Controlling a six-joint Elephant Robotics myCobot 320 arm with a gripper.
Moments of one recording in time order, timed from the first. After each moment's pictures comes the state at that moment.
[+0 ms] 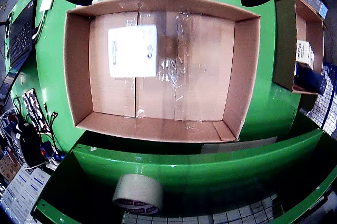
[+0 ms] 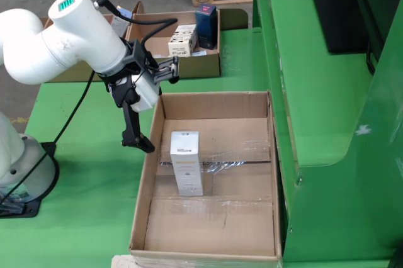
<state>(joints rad) 0.35 -0.13 -1.11 0.00 1.41 0.36</state>
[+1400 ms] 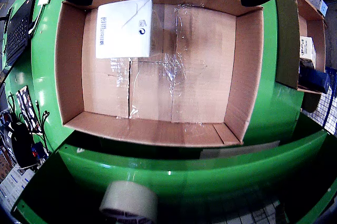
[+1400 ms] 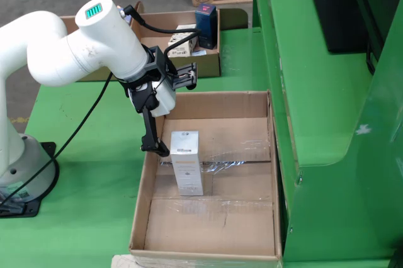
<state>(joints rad) 0.28 -0.38 -0.85 -0.05 1.46 0.29</state>
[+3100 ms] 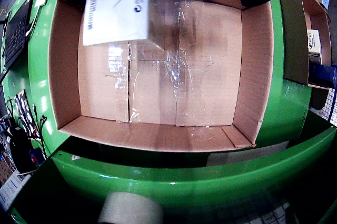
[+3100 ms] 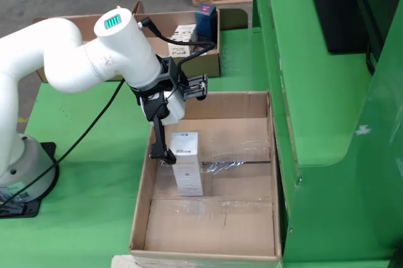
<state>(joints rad) 0.27 -0.51 -0.79 -0.01 1.46 0.30</state>
